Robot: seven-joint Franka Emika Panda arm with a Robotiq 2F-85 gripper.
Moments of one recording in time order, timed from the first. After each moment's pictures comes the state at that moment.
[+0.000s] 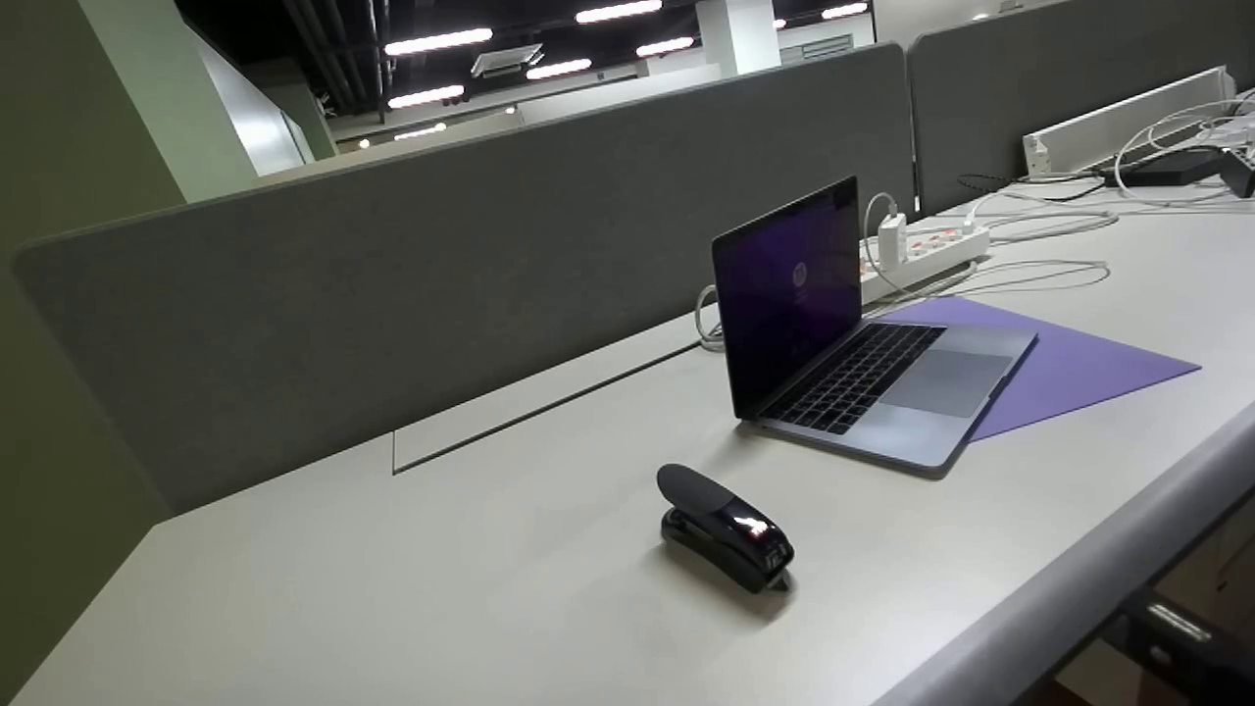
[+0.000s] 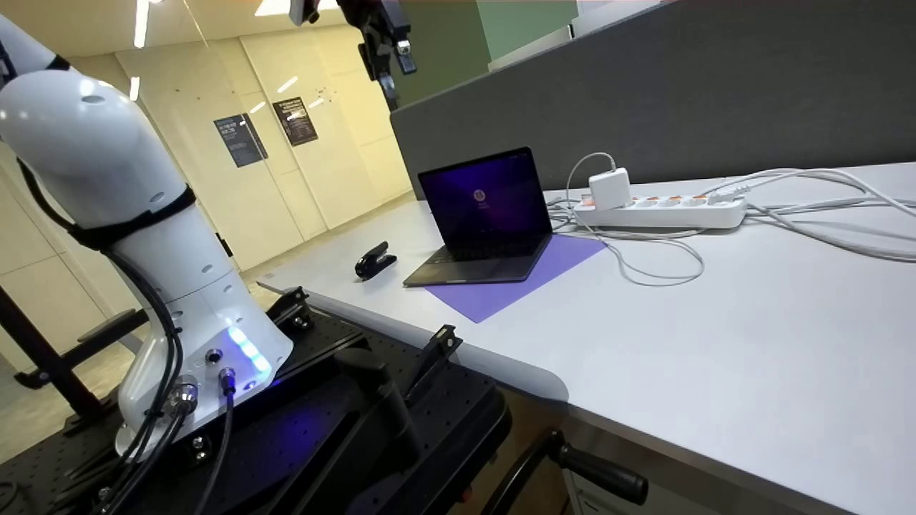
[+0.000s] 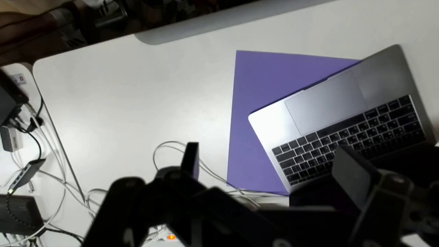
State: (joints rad) arm -0.17 -0.51 0.02 -2.51 -0.22 1.99 0.18
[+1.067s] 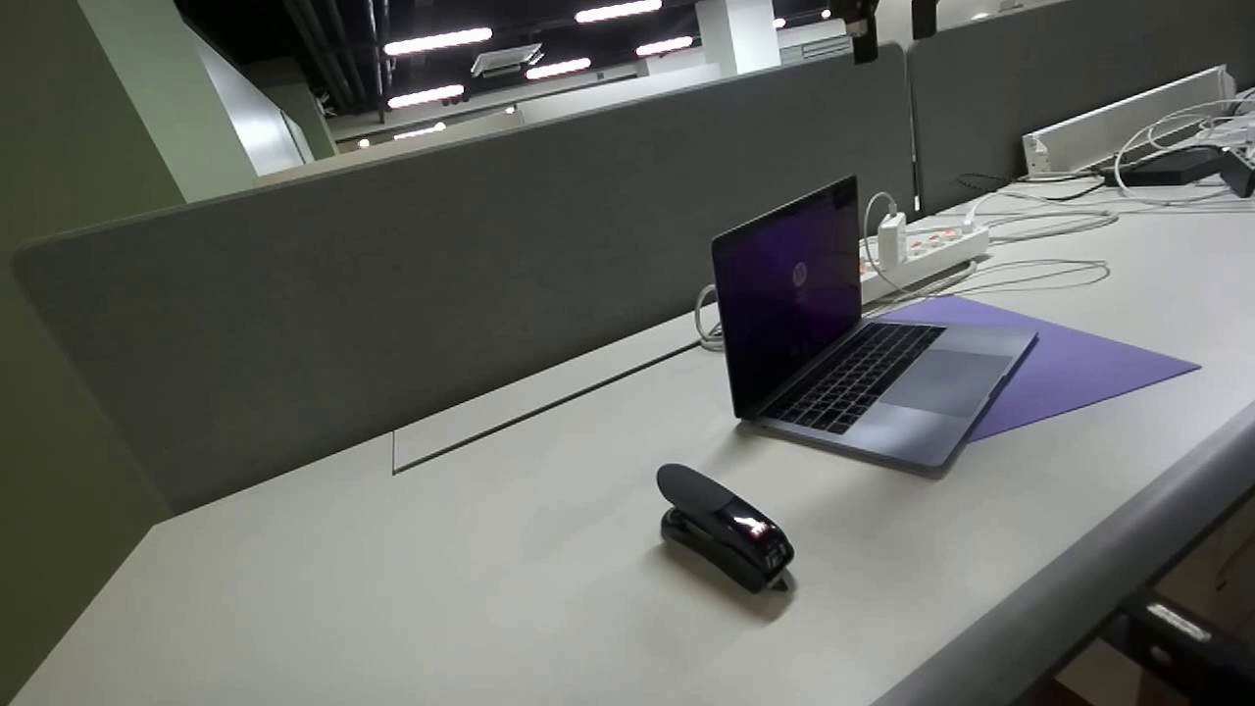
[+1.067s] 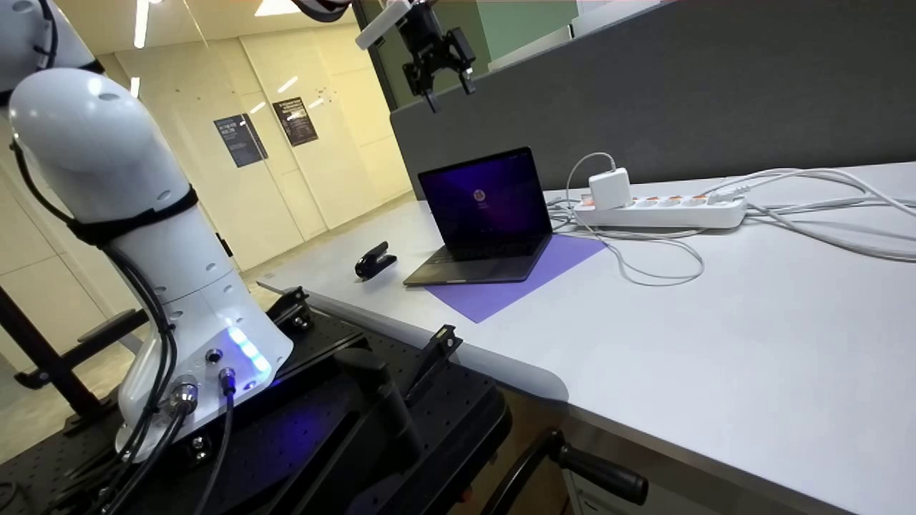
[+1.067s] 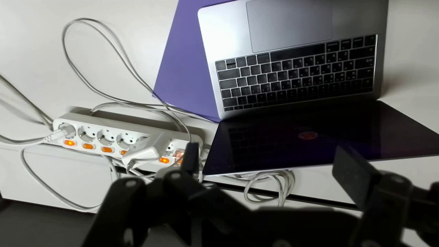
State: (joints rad) arm -0.07 -0.16 -0.02 -2.33 -0.12 2.31 -0.11
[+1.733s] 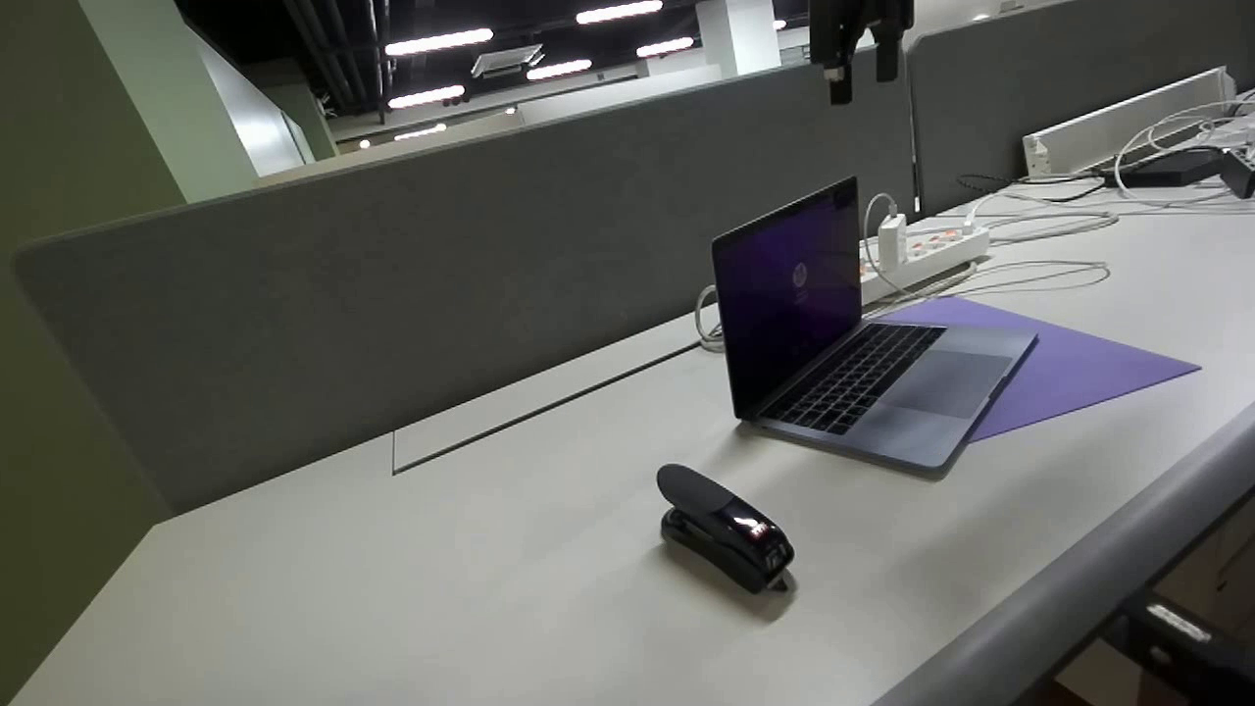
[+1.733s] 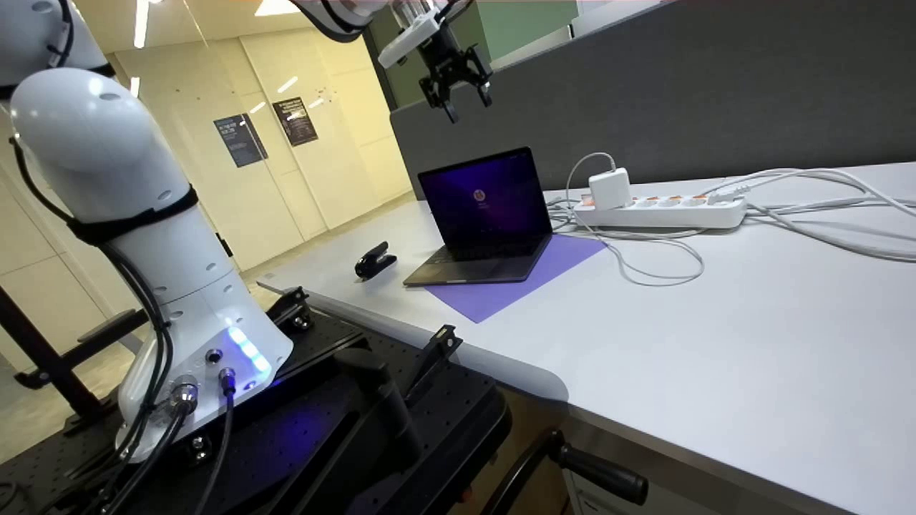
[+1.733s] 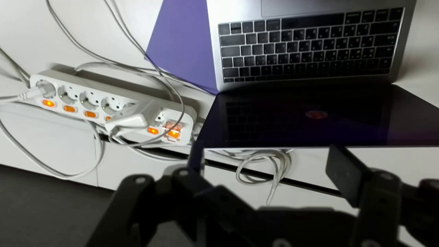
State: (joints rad) arm -0.07 -0.04 -0.02 -2.31 -0.11 2.49 -0.20
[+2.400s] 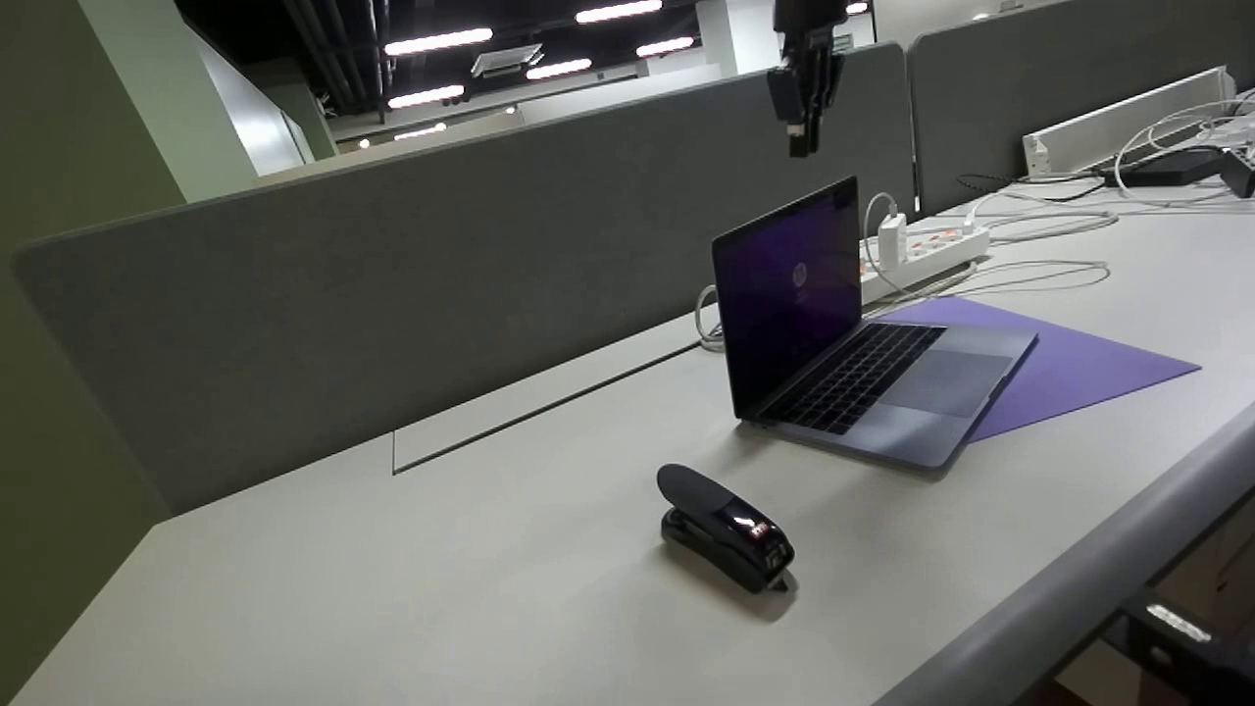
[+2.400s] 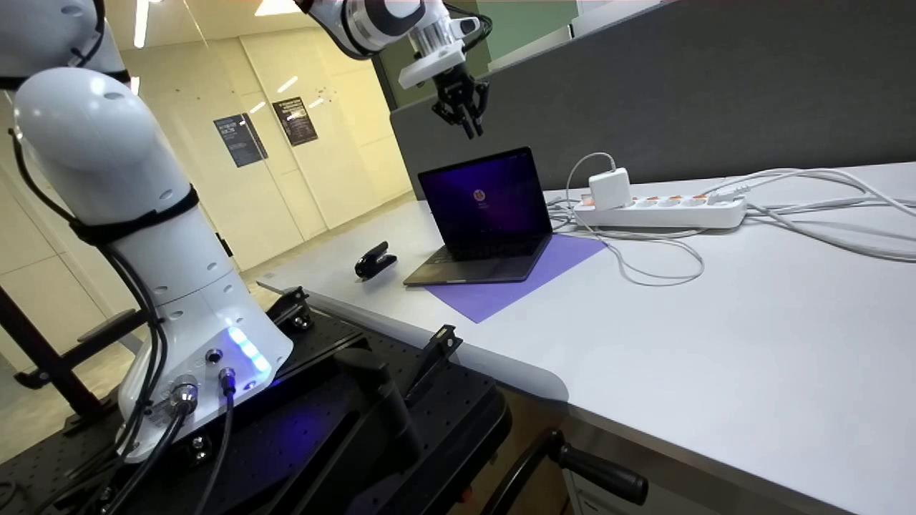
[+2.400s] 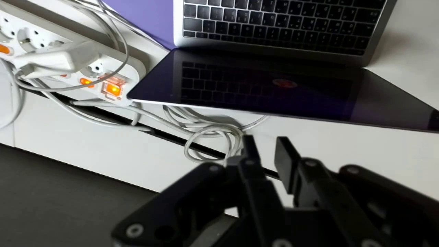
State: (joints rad) arm -0.04 0.12 0.01 -2.22 0.08 2.58 -0.47
